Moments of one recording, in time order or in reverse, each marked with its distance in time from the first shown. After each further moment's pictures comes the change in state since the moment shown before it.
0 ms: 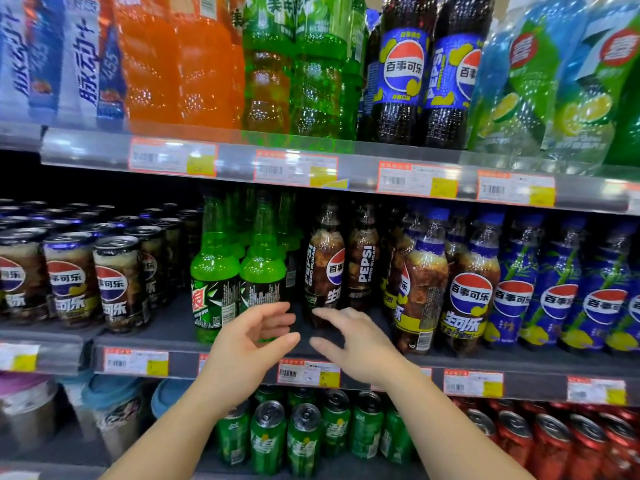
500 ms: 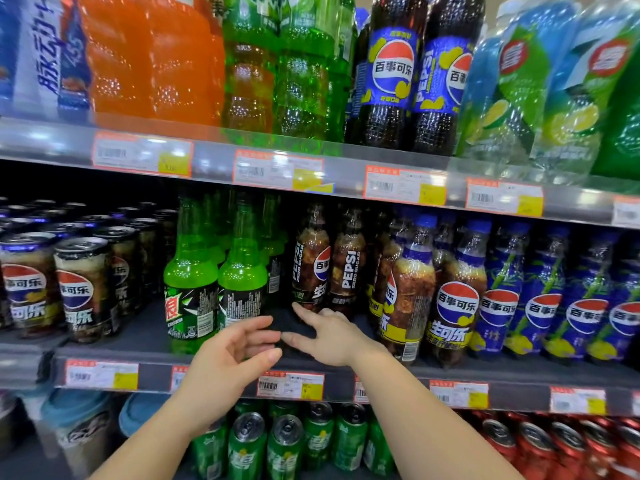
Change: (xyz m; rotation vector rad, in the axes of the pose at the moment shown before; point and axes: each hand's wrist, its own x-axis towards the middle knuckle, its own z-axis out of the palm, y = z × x) left_hand 0.011 -0.023 0.006 -0.156 -0.057 -0.068; right_hand 0.045 0.007 0.002 -0.090 -0.209 0.130
